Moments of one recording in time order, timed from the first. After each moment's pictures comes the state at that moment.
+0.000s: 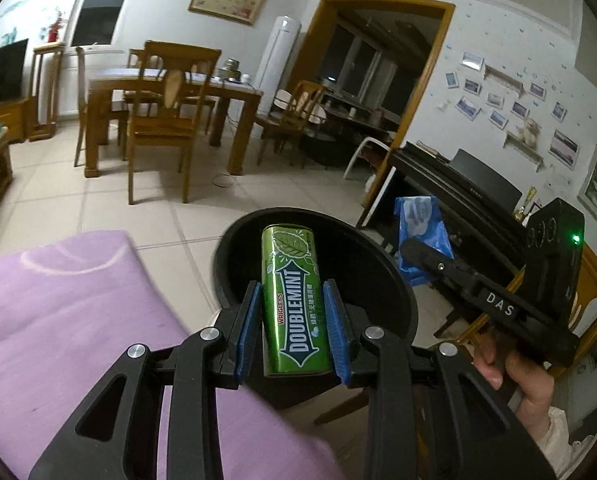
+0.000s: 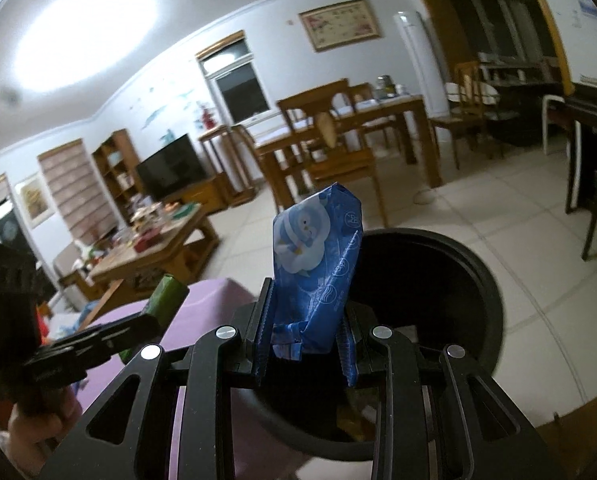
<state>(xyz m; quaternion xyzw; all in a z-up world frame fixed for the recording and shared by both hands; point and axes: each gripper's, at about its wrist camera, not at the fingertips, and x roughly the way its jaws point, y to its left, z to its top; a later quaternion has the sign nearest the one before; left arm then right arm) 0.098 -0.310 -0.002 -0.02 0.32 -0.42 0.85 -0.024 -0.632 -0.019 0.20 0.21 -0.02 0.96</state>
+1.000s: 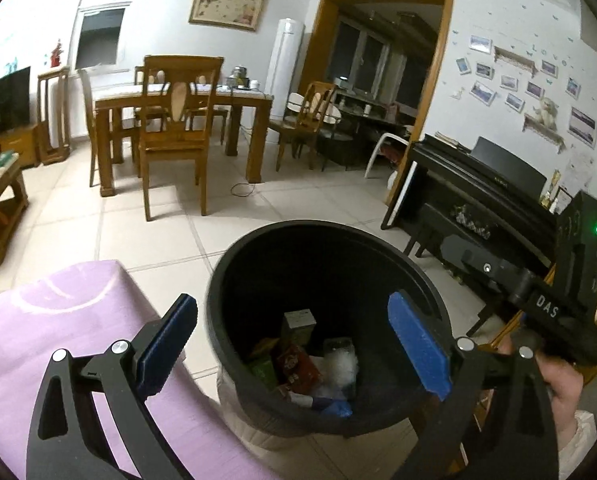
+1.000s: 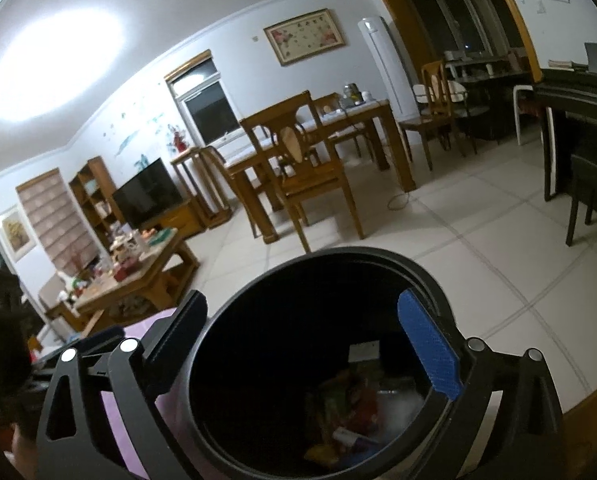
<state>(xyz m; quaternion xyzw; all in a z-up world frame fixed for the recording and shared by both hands) 0.099 -0.334 0.004 0.01 0.30 -0.37 0.88 -0.015 -0.654 -0.043 0.22 0.18 -0.07 0.95</state>
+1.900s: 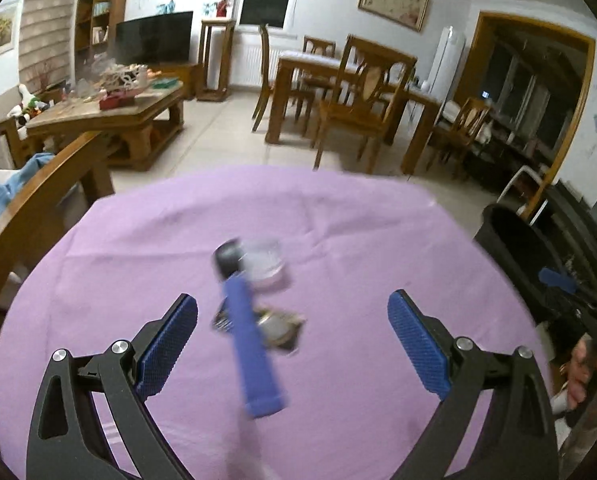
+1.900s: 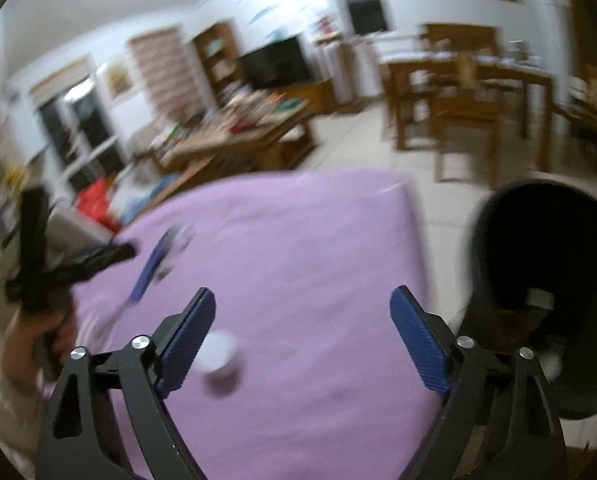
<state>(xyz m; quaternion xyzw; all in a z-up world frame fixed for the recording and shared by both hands) 0.087 -0.033 -0.022 -0.03 0.38 -0.12 0.92 0.034 -0.373 -0.040 0.06 0.34 0.20 0.91</state>
